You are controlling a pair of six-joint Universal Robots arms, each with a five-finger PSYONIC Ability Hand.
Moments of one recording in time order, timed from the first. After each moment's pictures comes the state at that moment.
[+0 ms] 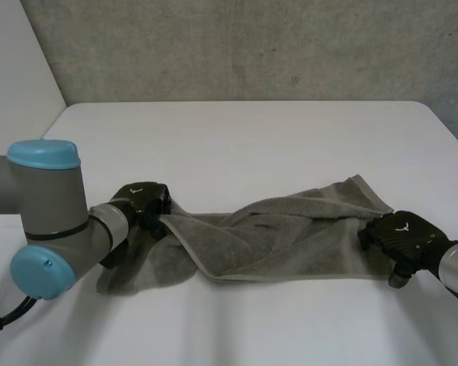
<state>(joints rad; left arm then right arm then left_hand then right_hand) 4.35 -2.16 -1.44 3.11 -1.42 3.17 1.48 -1.23 1.89 0.04 1.00 2.30 0.91 0.92 0.92 0.91 0.73 0.57 0.56 0.57 0.56 0.39</state>
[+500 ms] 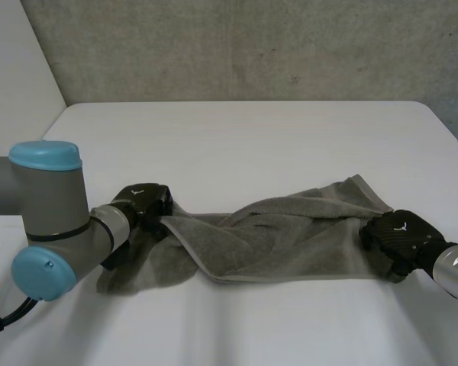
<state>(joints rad) 4.34 -2.16 -1.44 3.11 -1.42 3.17 1.48 -1.20 1.92 -0.10 1.01 2.32 0.87 0.87 0.88 0.87 0.69 0.69 0.67 0.69 0.69 0.51</state>
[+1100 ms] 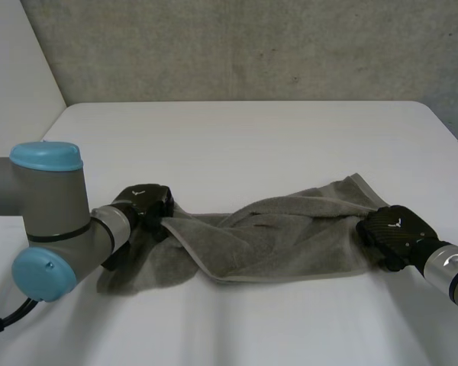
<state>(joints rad) 4.34 -2.16 -1.45 3.11 -1.42 3.17 1.52 -1.18 1.94 -0.22 1.03 2.38 0.85 0.85 0.86 0.85 0.67 0.89 0.90 0.89 0.89 0.71</state>
